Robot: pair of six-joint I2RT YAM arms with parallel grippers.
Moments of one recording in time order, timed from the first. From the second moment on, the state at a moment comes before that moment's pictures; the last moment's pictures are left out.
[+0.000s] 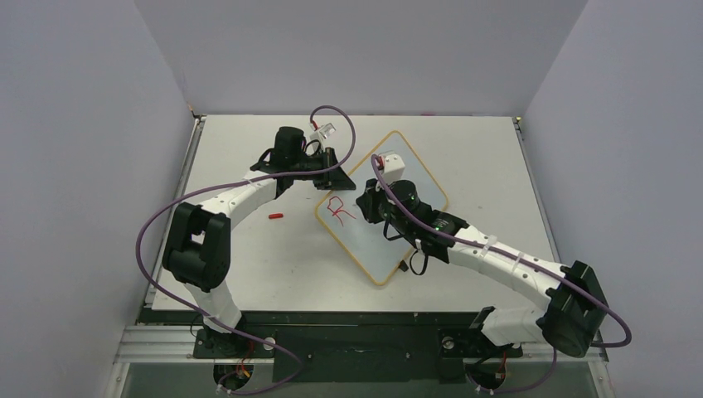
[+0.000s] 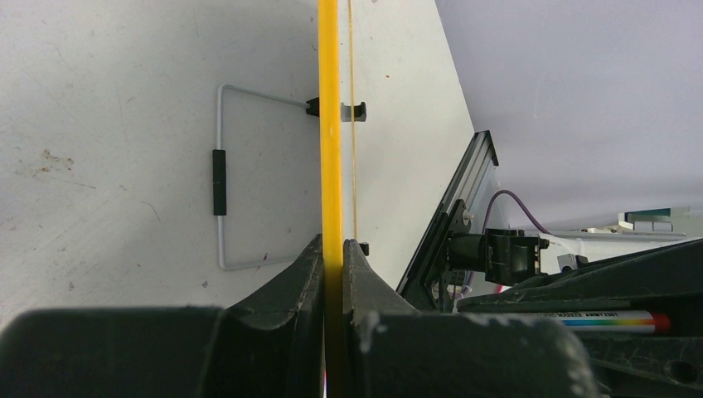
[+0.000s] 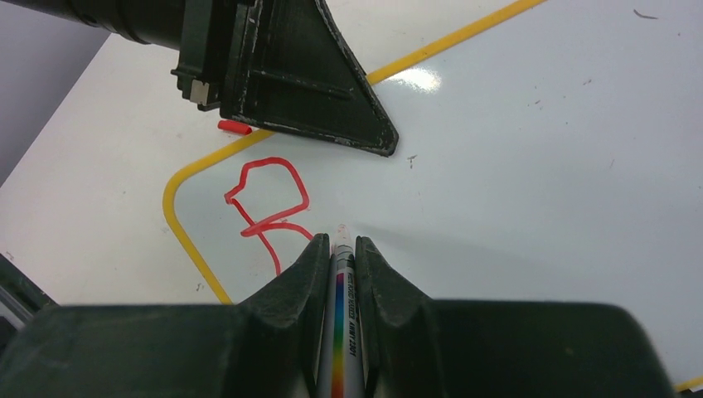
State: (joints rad) left arm -0.40 1.76 1.26 -0.08 0.80 -0.58; right arm 0.84 1.28 0.94 -0.05 0.21 0.35
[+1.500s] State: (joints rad) left arm -0.40 1.75 1.26 -0.08 0.80 -0.57; right arm 0.80 1.37 0.99 0.04 0.19 0.36
